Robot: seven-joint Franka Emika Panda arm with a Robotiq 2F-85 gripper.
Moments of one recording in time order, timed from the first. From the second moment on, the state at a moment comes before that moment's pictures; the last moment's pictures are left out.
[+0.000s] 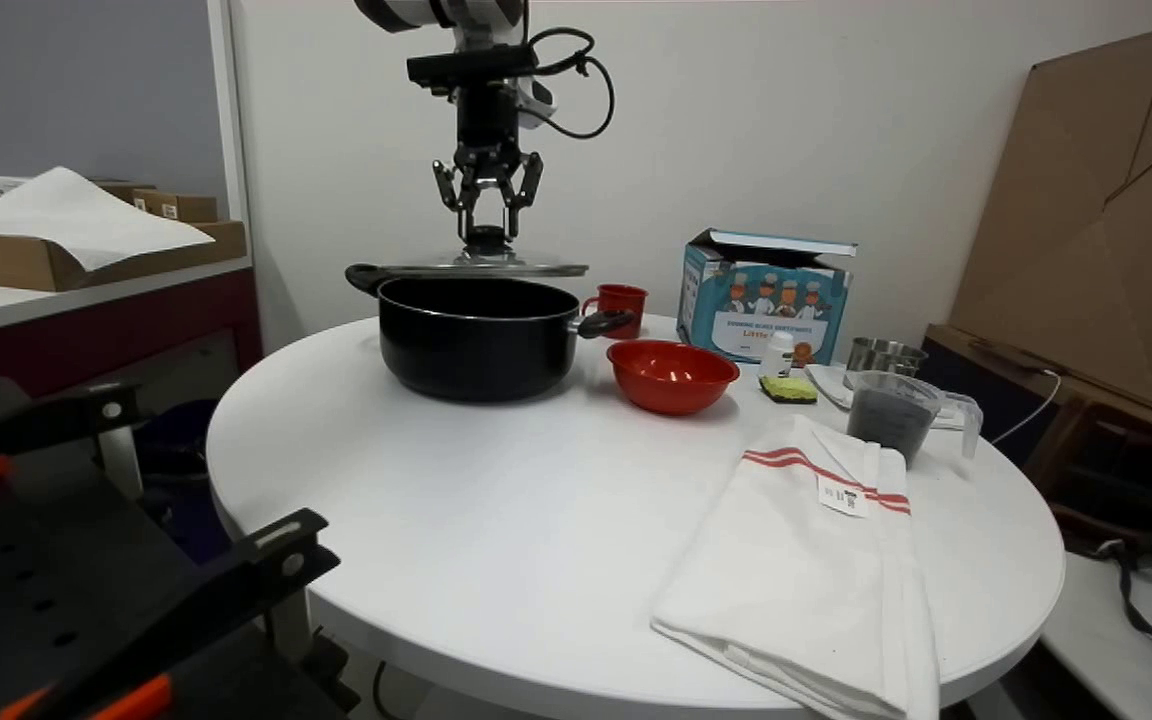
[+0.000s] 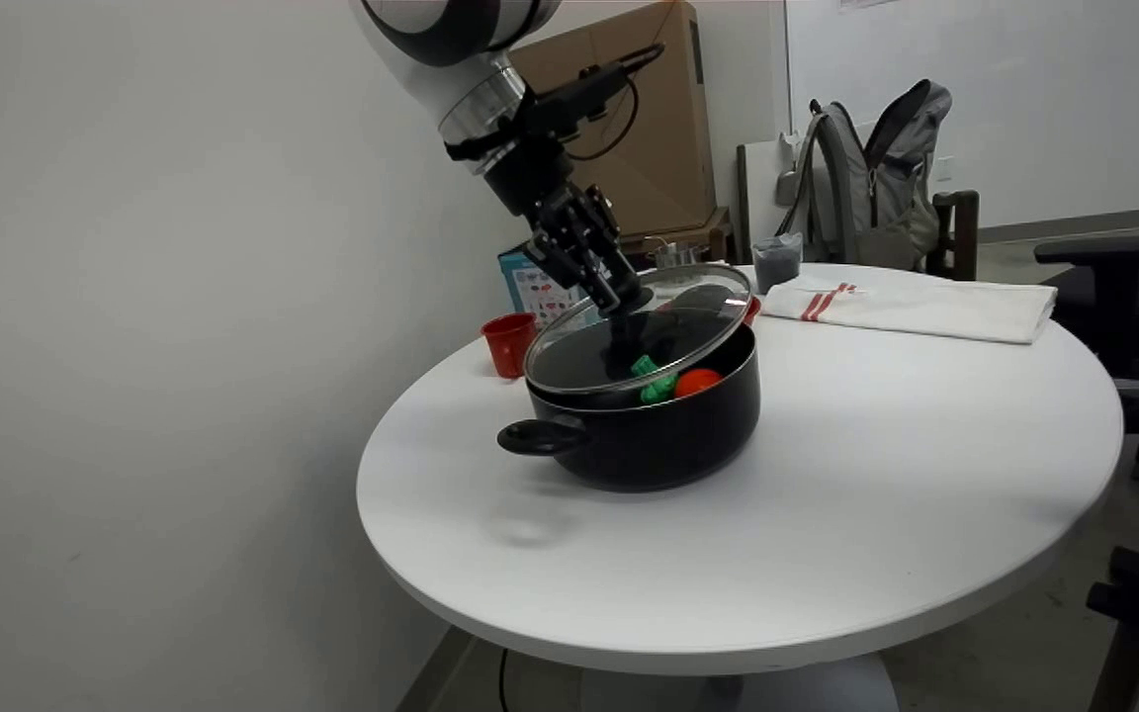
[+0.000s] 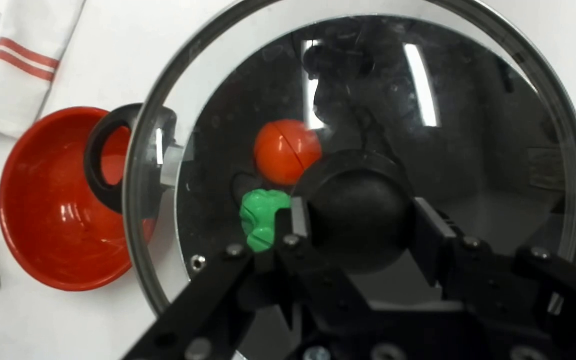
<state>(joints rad) 0.27 0.72 0.09 -1.47 -0.31 1.80 0.05</state>
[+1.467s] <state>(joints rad) 0.24 0.75 0.09 -1.48 -0.27 1.83 0.00</state>
